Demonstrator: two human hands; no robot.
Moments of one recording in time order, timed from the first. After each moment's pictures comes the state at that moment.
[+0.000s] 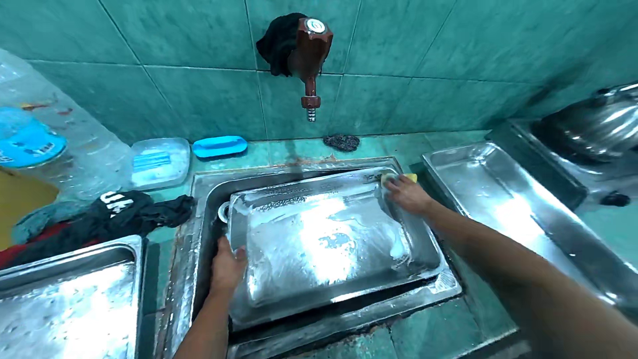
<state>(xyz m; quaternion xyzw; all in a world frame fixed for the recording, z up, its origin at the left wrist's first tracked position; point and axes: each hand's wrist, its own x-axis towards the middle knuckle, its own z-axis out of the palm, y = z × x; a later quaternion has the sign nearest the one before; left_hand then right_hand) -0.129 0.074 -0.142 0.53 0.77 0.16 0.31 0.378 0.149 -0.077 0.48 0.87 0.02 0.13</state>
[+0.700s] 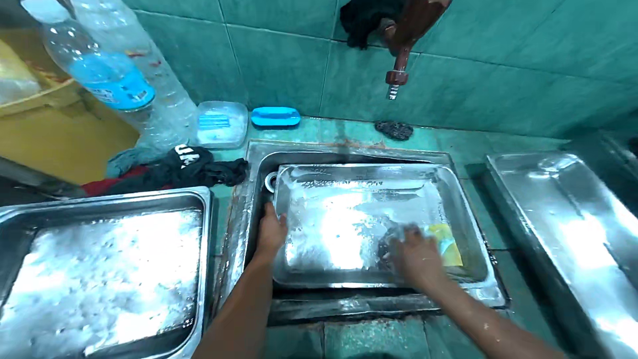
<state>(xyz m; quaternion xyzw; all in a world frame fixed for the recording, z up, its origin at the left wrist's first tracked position) -0.135 0.077 -0.142 0.49 0.77 0.16 0.38 0.180 0.004 -0.049 0.68 0.69 -0.17 0.18</state>
